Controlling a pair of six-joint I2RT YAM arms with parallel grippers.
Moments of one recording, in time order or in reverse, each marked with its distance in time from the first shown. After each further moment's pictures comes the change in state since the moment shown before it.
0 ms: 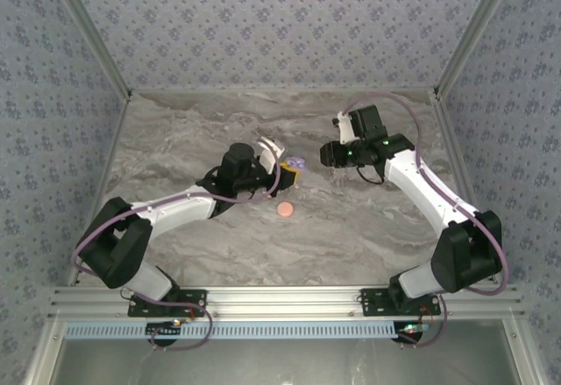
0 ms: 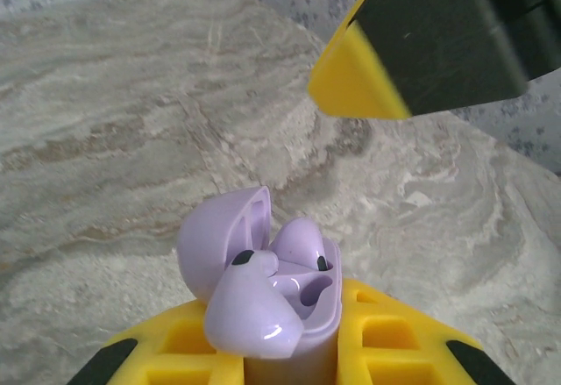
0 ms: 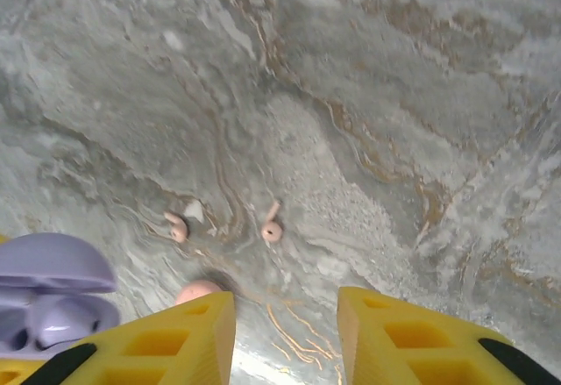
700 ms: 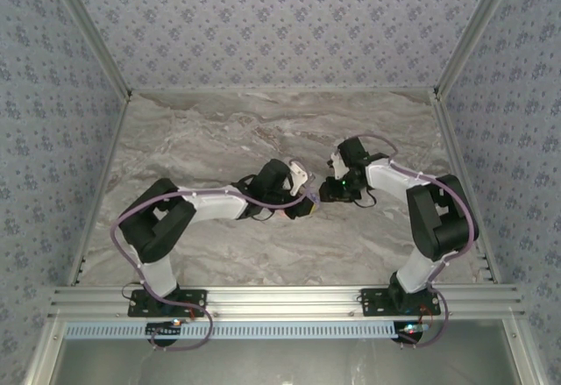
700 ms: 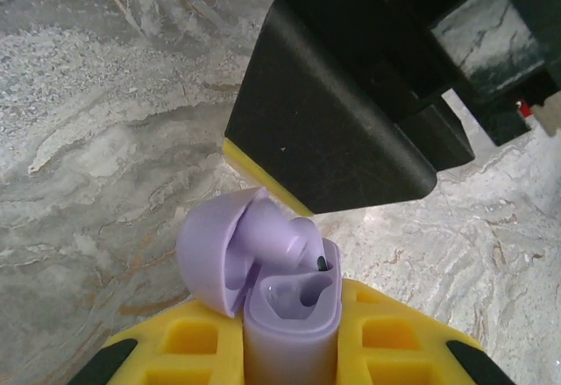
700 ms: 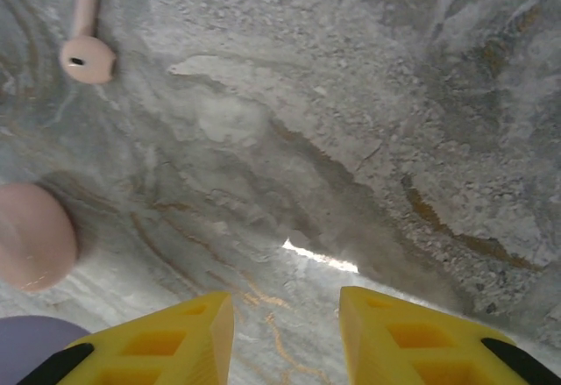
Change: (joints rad) left arm -0.141 0.279 0.130 -0.196 -0.005 -0.122; right arm -0.011 0.237 -0.217 0.080 -0.064 0.018
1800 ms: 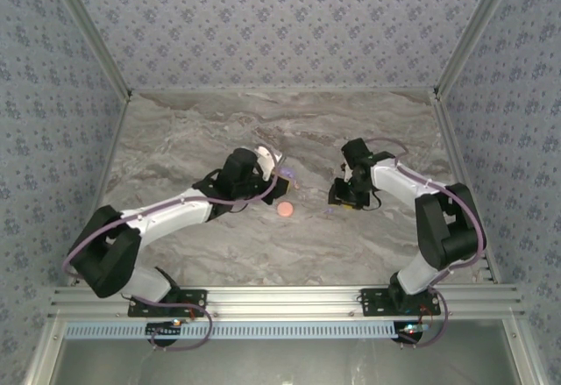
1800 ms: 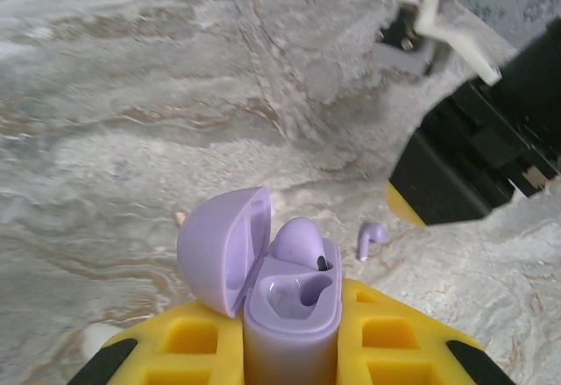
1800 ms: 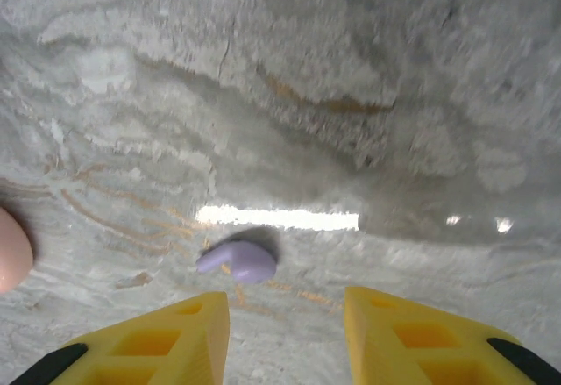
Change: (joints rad) left arm 0.121 -0.360 -0.137 -0.052 -0.154 0.070; right arm 0.003 -0.086 0.001 -0.182 0.090 0.242
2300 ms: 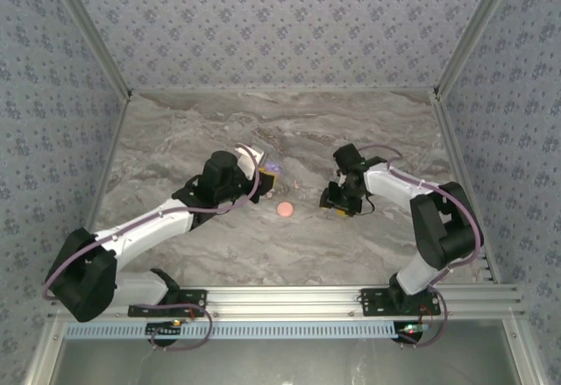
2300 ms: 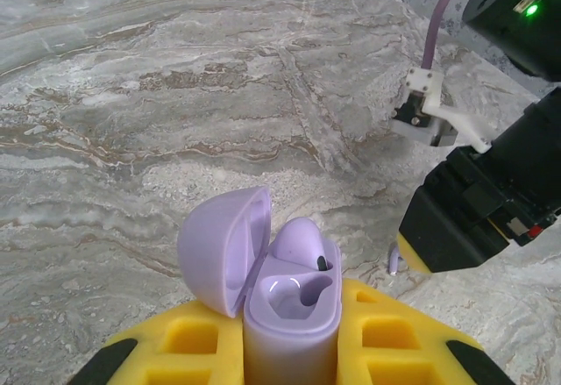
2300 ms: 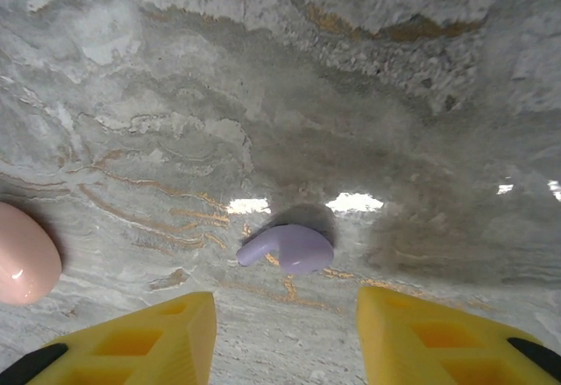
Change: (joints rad) left arm 0.051 -0.168 -0.090 0.016 -0.040 0.026; right arm 0.061 0.029 -0.029 0.059 -0.028 0.163
